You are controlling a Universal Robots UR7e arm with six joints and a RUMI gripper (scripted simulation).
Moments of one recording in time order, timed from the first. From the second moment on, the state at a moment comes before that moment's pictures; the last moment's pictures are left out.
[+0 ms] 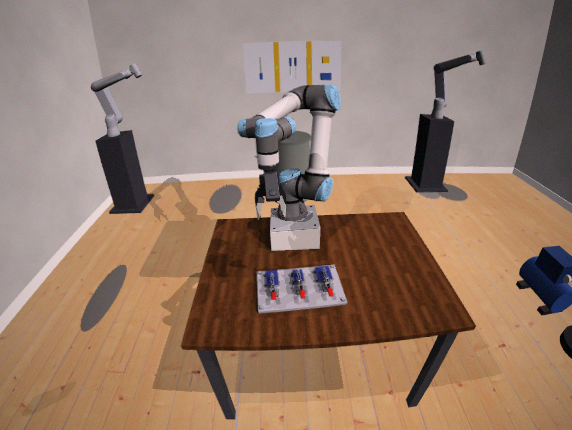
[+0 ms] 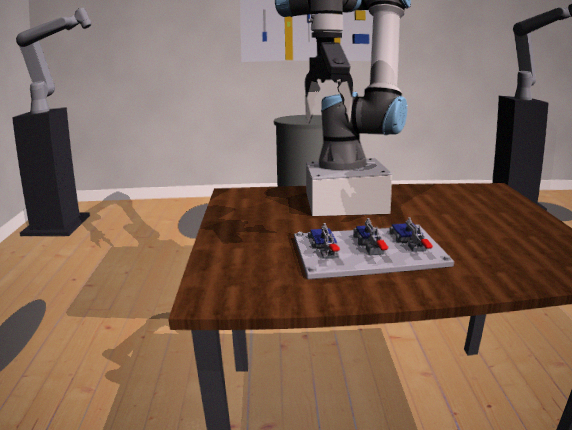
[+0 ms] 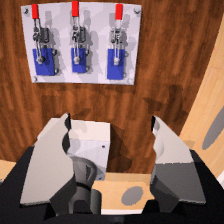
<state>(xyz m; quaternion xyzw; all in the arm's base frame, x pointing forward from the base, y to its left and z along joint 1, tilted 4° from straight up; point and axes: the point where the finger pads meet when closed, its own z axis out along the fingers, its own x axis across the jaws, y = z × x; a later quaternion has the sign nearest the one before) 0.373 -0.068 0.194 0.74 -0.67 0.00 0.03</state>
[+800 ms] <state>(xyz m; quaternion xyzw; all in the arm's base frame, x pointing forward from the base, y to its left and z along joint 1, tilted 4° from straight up) 0.327 -0.154 0.186 0.74 -0.67 0.00 0.03</state>
